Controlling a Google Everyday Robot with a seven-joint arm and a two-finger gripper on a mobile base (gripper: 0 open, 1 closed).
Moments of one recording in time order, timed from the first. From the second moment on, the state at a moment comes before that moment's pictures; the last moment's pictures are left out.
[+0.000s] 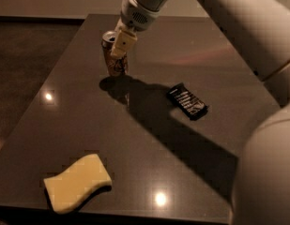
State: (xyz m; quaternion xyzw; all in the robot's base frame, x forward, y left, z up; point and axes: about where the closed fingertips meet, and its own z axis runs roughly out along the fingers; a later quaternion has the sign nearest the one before) arm 0.646 0.060 0.950 -0.68 0.67 0.11 0.28
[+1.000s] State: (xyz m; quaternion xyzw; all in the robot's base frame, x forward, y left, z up) arm 0.521 0.021 0.950 -0.77 0.58 0.12 0.24
